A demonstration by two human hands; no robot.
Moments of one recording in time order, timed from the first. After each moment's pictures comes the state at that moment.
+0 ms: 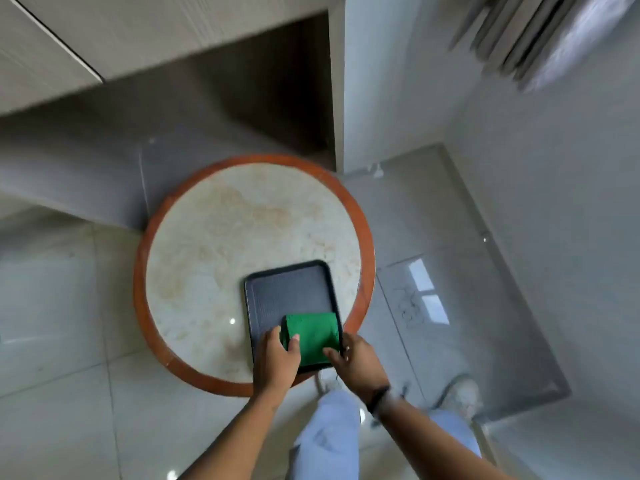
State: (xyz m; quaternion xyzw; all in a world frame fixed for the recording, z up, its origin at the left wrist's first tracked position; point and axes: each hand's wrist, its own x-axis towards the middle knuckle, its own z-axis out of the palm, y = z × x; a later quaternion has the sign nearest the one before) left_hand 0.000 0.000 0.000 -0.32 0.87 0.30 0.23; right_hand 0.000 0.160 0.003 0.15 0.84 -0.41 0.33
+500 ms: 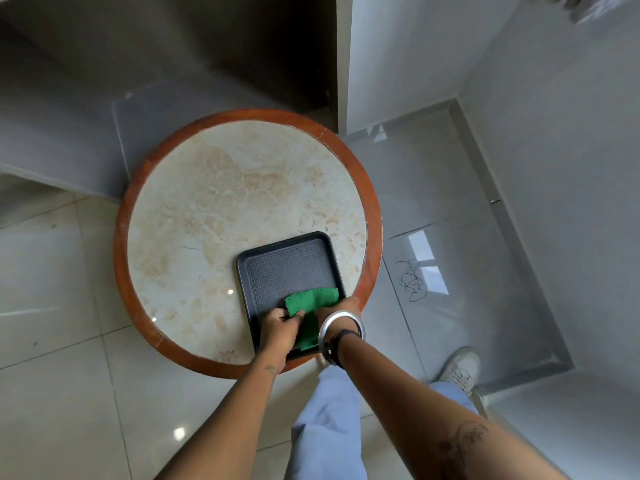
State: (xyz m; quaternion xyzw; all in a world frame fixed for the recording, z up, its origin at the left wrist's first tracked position) left_hand -0.018 -0.006 -0.061 -0.46 0.68 0.51 0.26; right_hand -0.053 0.106 -0.044 0.46 0.67 -0.47 0.35
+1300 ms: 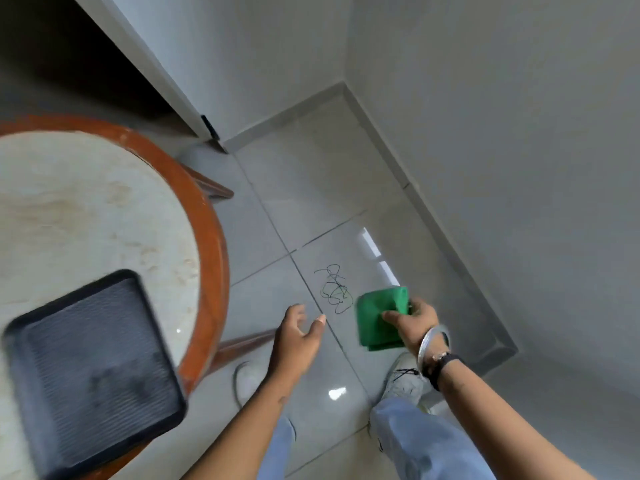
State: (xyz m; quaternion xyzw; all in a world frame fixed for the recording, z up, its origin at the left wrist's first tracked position) left_hand -0.037 0.270 -0.173 -0.24 0.80 0.44 0.34; right_hand -0.025 0.483 -0.172 0.48 0.68 -0.52 0.22
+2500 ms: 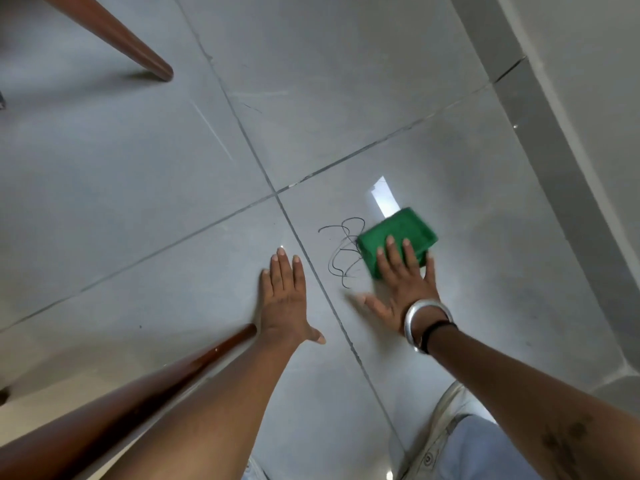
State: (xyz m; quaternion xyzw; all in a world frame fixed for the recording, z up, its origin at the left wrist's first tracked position) left_hand -0.029 0.243 -0.577 0.10 0.92 -0.06 0.38; right_hand -0.012 0.475 -0.565 -0.05 0.95 -0.03 0.31
